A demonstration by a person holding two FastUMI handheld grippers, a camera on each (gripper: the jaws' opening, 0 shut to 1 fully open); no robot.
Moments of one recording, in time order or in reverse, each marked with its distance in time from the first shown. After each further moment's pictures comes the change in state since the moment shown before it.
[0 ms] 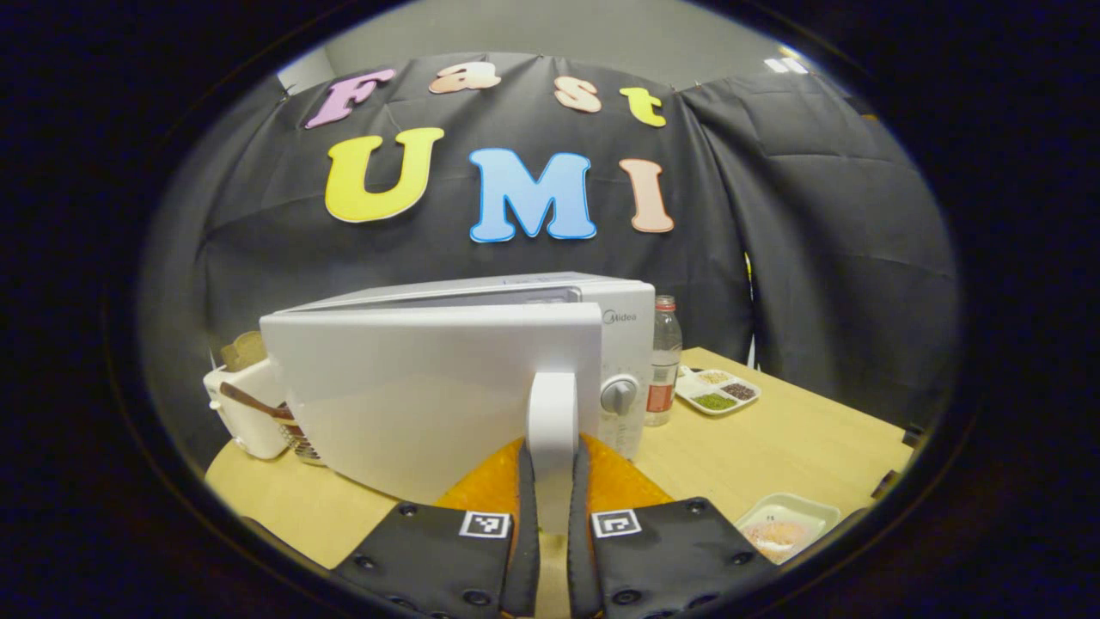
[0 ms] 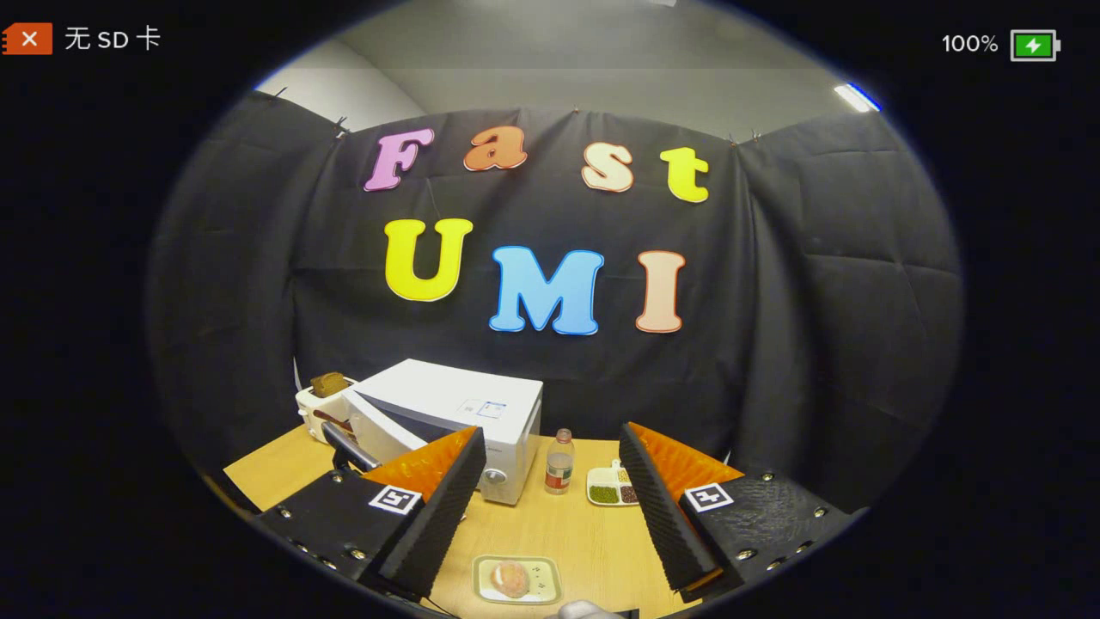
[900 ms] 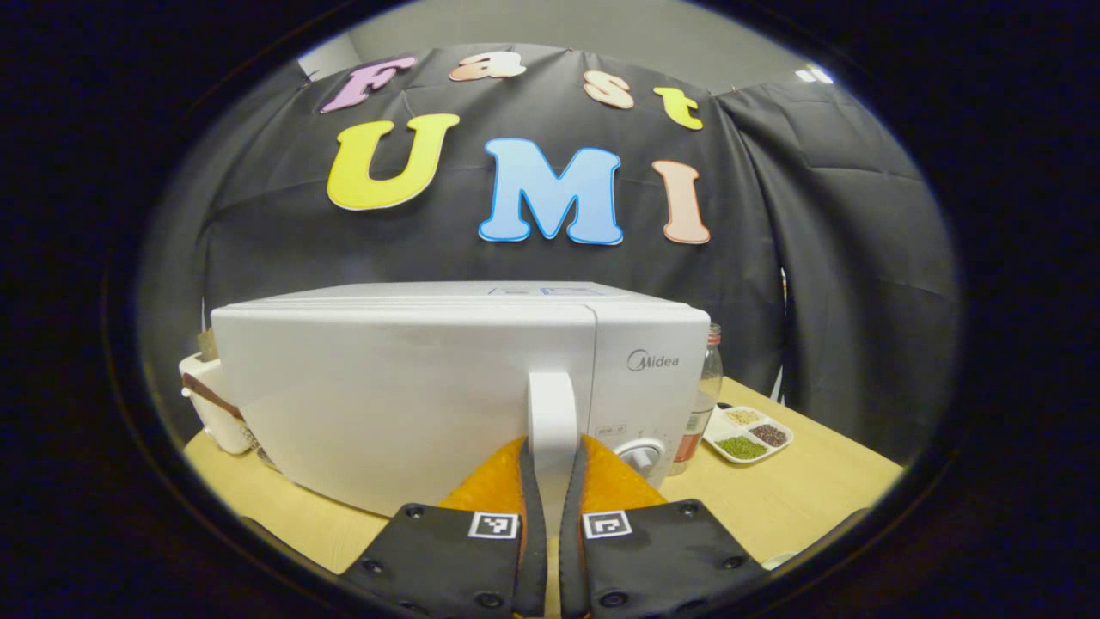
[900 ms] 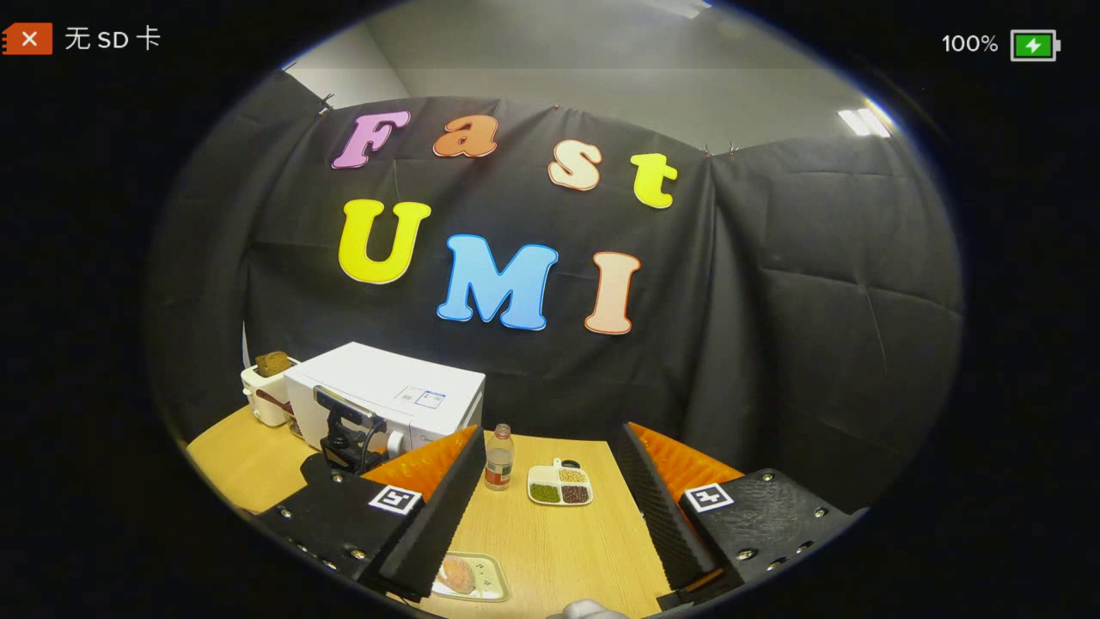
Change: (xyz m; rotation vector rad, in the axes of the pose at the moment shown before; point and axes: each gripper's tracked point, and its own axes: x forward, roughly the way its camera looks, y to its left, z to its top) left arm 0.111 -0.009 0.024 -0.094 -0.025 0.071; right arm 0.004 -0.055 -0.011 -0.069 0.028 -0.189
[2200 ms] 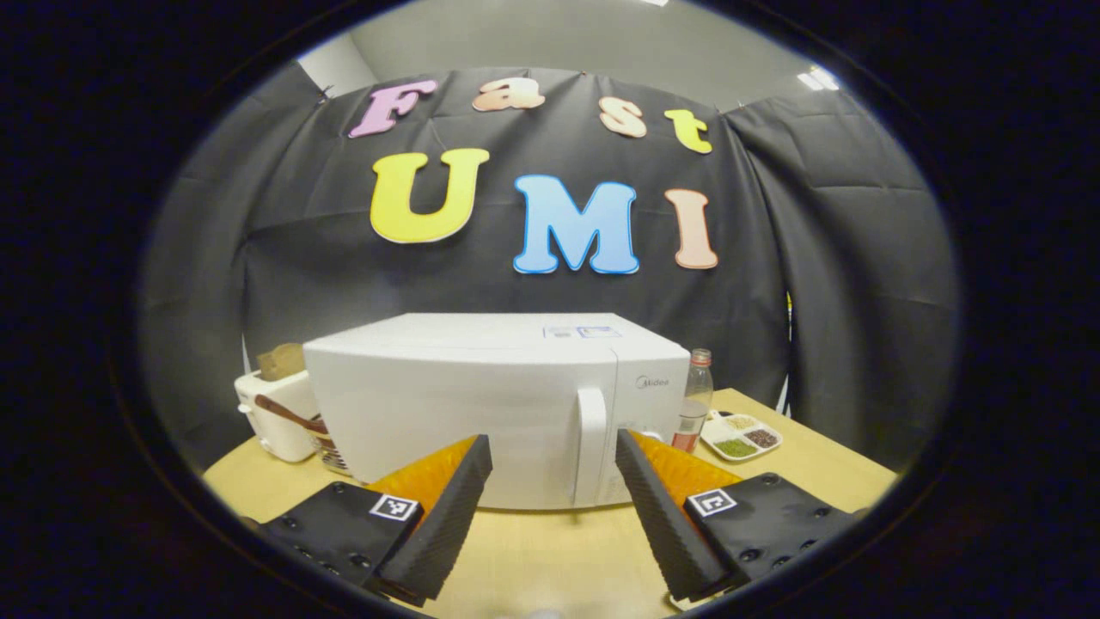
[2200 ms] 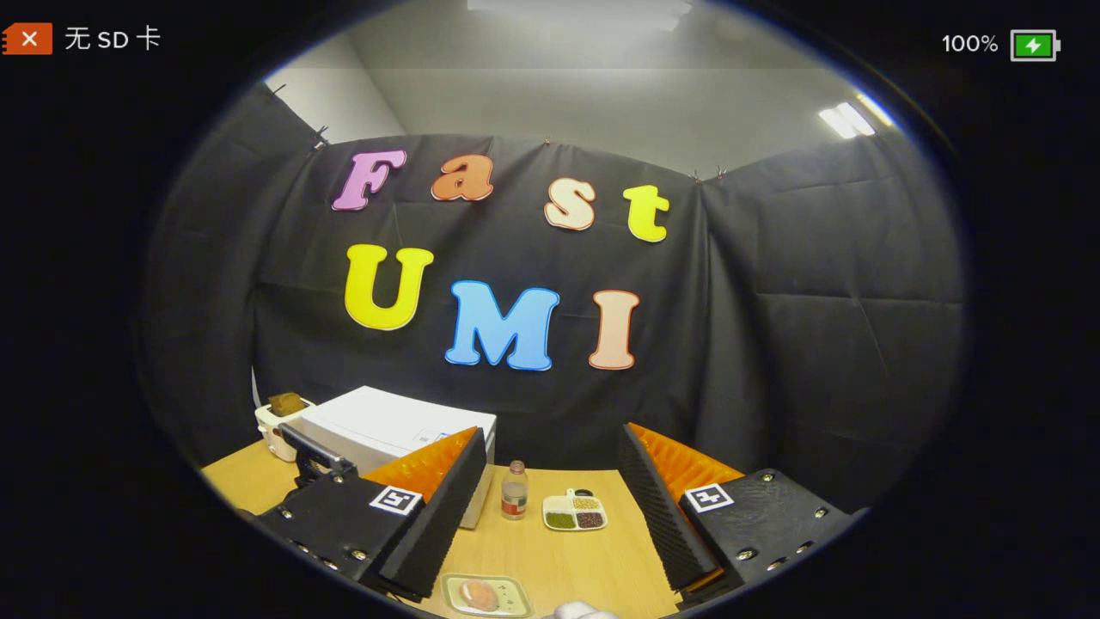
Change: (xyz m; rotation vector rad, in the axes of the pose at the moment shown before) left arm -0.078 0.022 0.027 0.001 -0.035 0.071; right arm -0.017 0.004 0.038 0.045 -0.116 -0.009
